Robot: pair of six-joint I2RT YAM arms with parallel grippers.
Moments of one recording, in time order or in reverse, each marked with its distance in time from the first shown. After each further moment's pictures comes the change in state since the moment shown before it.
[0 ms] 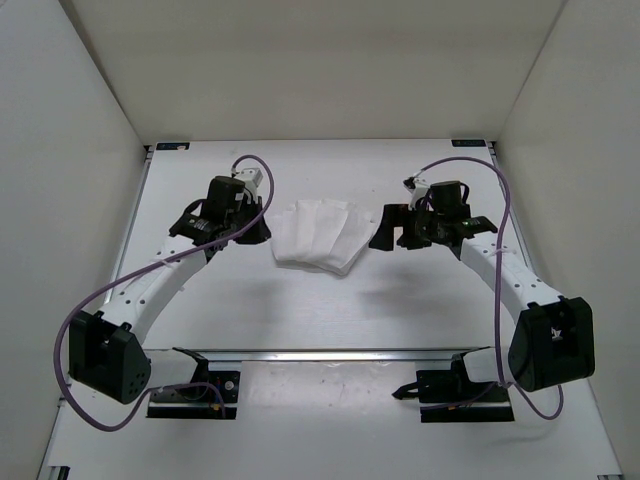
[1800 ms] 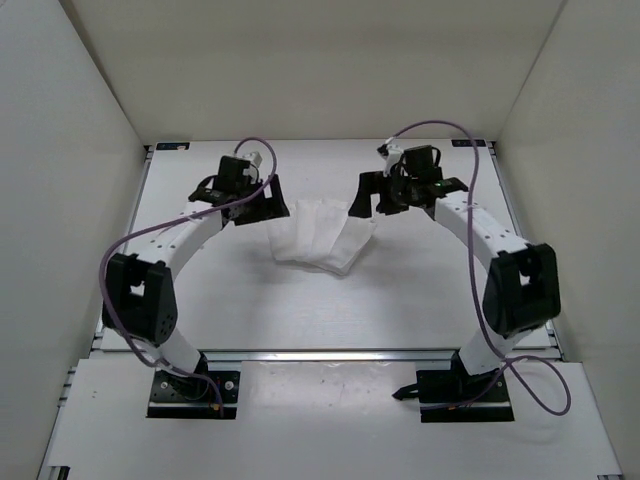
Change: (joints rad) left arm 0.077 0.349 0.158 0.117 0.050 -0.093; right arm 0.077 0.365 0.358 0.022 0.014 -0.035
